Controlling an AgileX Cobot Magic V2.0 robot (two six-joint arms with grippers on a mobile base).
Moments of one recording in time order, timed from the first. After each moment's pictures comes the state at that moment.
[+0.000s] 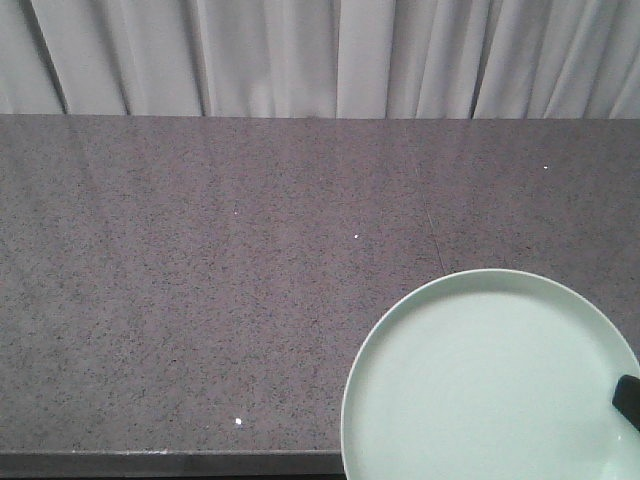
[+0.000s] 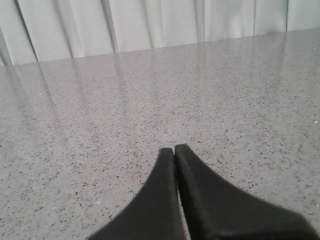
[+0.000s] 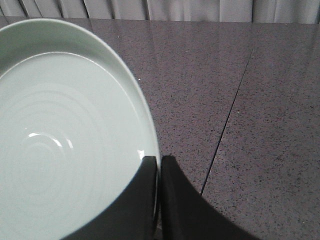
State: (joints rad) left arm 0.08 -0.01 0.03 -0.08 0.22 0.06; right arm 0.14 0.32 -0.51 0.50 0.70 -0.33
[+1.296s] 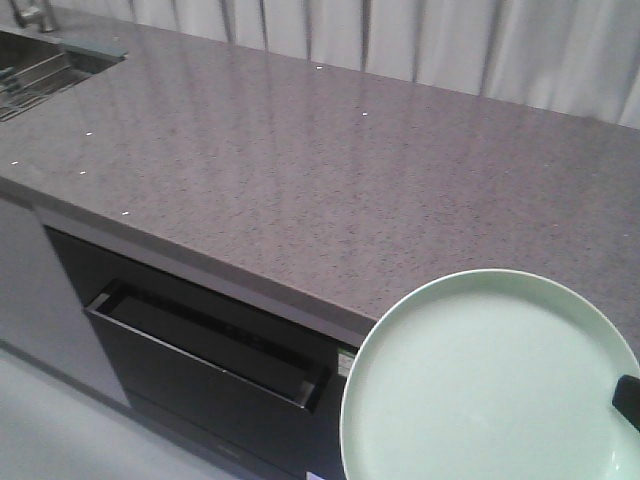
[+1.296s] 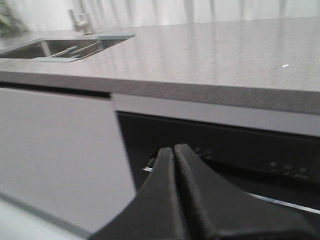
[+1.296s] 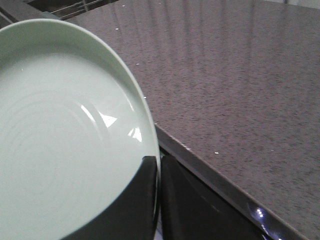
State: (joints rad) left arm 0.08 -0.01 0.03 -0.08 0.22 0.06; right arm 0.14 0.32 -0.51 0.50 0.70 -0.33
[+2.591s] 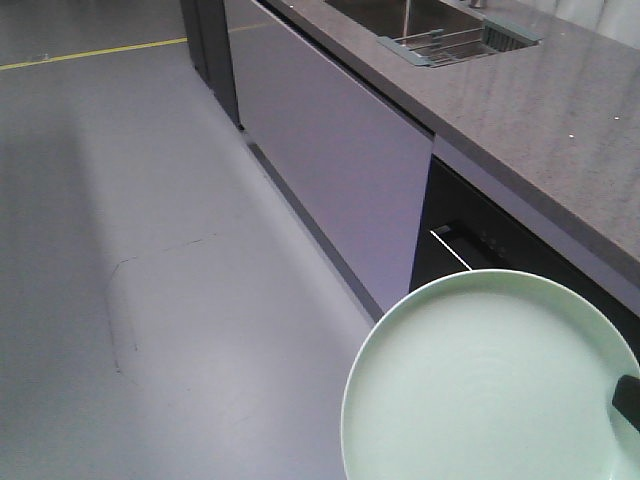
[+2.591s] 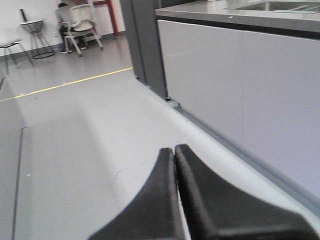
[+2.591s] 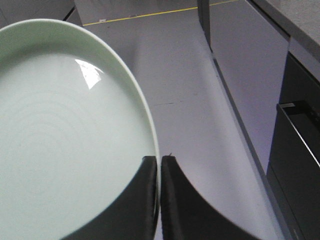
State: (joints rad) left arm 0.08 -0.01 0.03 -0.08 0.22 0.06; right arm 0.14 0.32 -0.51 0.50 0.70 -0.33
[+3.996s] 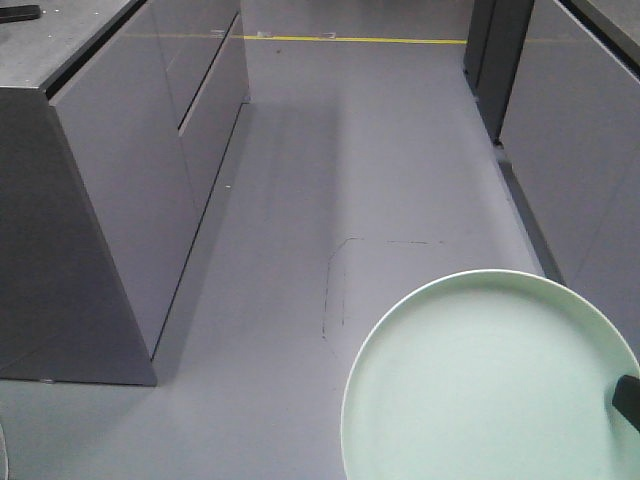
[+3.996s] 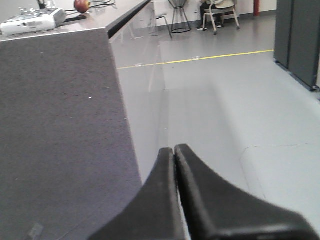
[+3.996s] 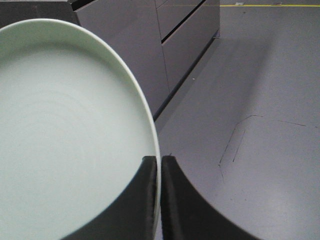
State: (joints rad) left arm 0.08 -0.01 0.03 -0.08 0.22 0.06; right arm 0.14 0.32 -0.51 0.50 0.70 -0.33
